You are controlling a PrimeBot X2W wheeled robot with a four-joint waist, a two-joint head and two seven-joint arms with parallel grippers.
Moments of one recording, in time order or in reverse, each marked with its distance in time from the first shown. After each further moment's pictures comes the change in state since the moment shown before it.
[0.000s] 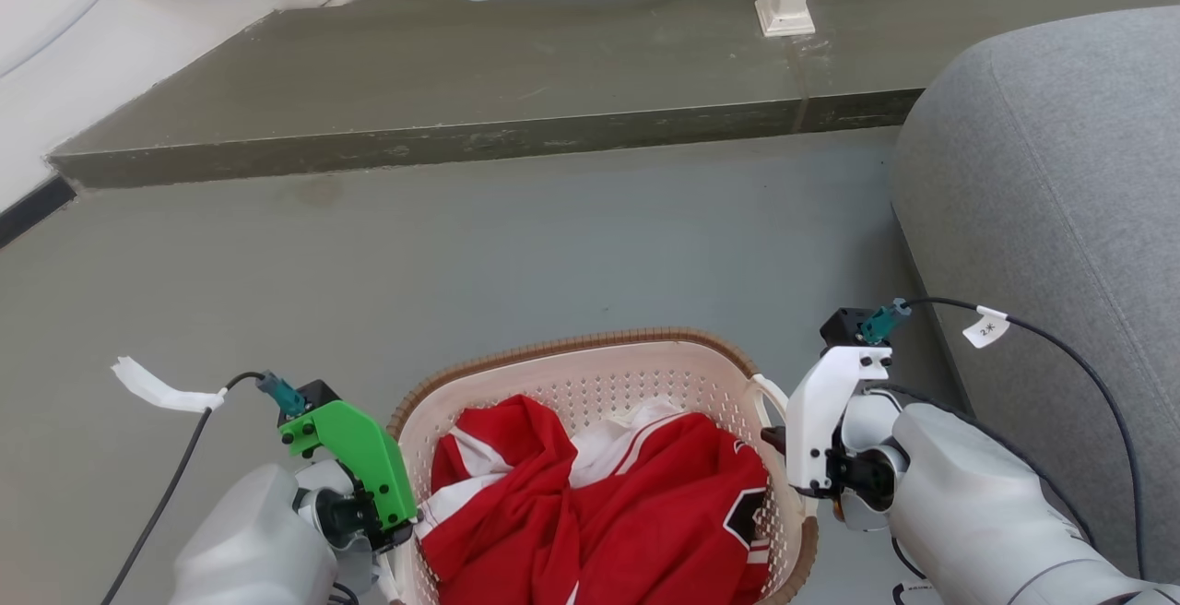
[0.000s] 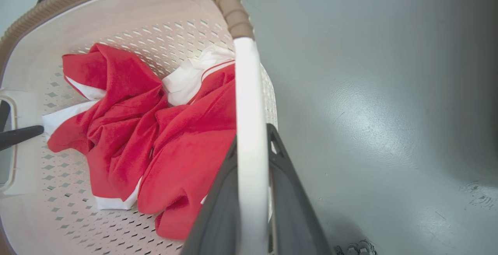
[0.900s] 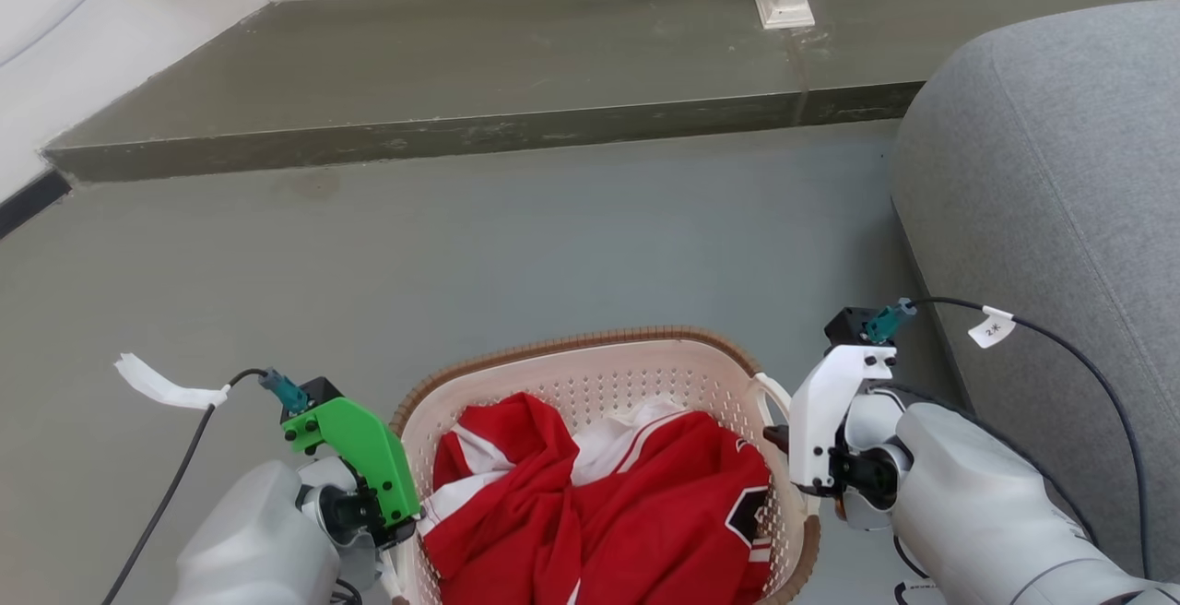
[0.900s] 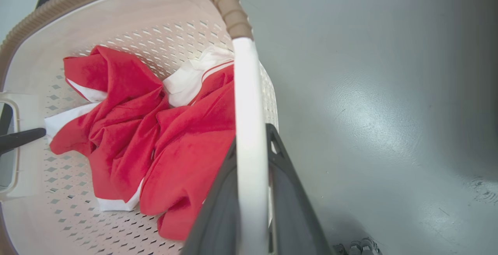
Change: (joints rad) left arm 0.001 0.001 -0.023 -0.018 -0.024 0.018 0.003; right arm -0.001 -0.006 0.011 -0.001 0.029 0.000 -0.002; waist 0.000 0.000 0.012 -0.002
